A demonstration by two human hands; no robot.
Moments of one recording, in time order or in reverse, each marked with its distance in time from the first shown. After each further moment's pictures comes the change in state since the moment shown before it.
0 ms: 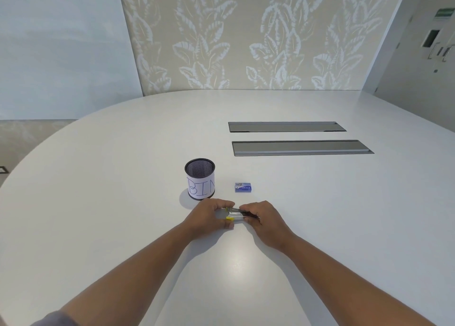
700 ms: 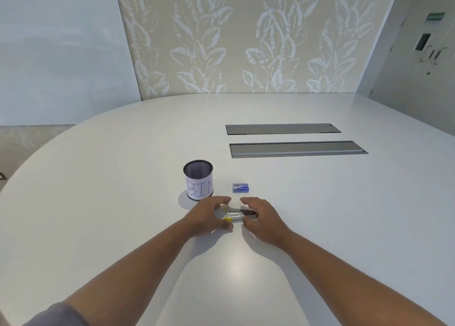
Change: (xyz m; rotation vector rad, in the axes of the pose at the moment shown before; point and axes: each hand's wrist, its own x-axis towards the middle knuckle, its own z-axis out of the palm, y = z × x) left_hand 0.000 0.007 -0.004 0.035 -0.049 -0.019; right_hand -0.003 -0.007 -0.005 0.053 -0.028 0.176
